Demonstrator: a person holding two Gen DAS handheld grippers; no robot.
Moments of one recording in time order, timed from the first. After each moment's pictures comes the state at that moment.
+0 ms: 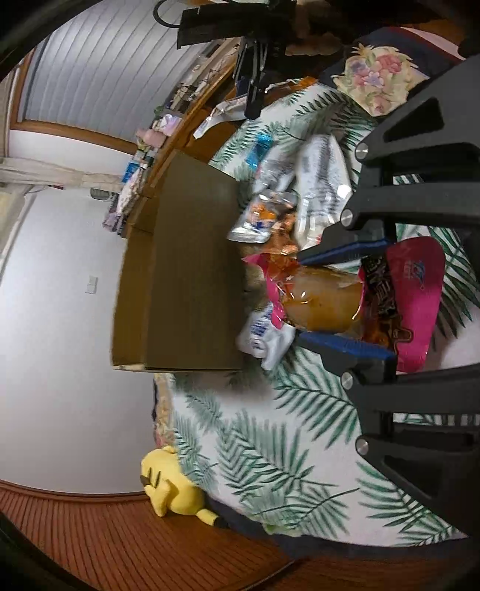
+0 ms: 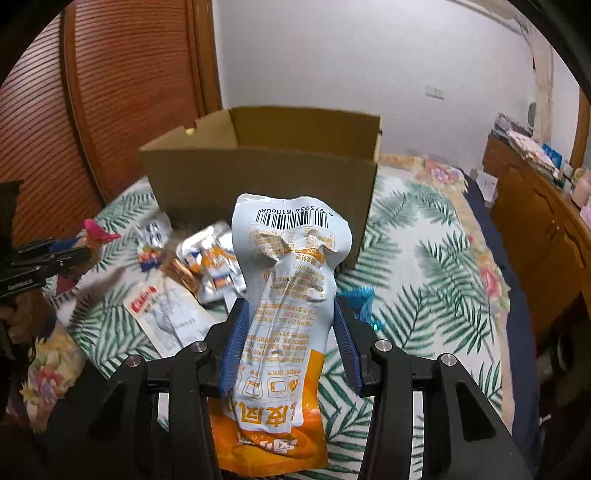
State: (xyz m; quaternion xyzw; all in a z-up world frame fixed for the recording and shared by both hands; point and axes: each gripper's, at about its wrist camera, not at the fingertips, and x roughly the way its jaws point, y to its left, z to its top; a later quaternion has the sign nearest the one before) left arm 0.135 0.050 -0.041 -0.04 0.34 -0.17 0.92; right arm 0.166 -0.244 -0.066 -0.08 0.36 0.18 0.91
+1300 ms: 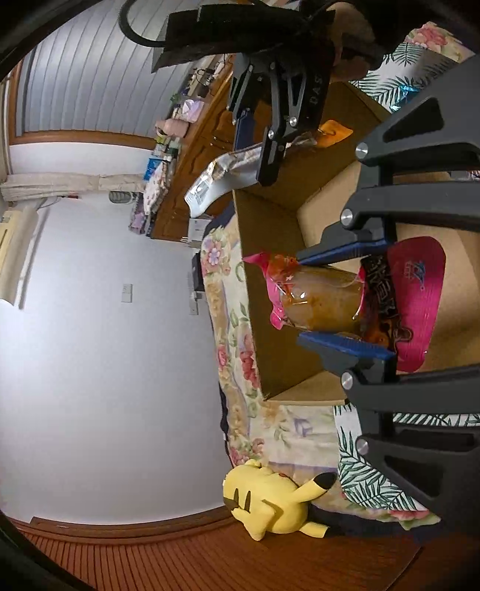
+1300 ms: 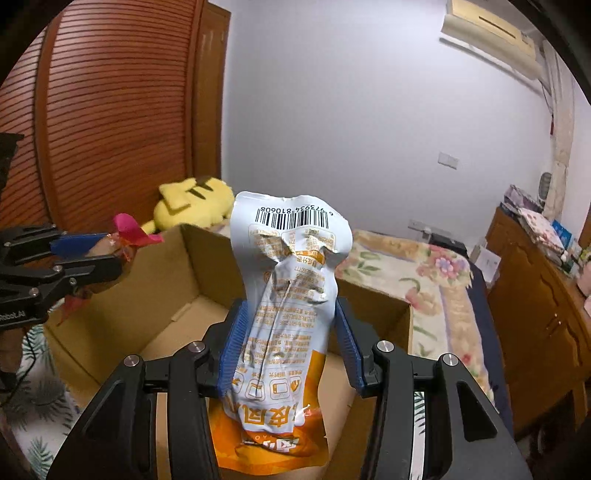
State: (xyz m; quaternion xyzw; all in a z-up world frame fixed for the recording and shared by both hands) left arm 0.364 0.003 0.043 0.02 0.29 -0.18 0.94; right arm 0.378 -0.176 0.002 -0.12 0.27 0.19 0.94
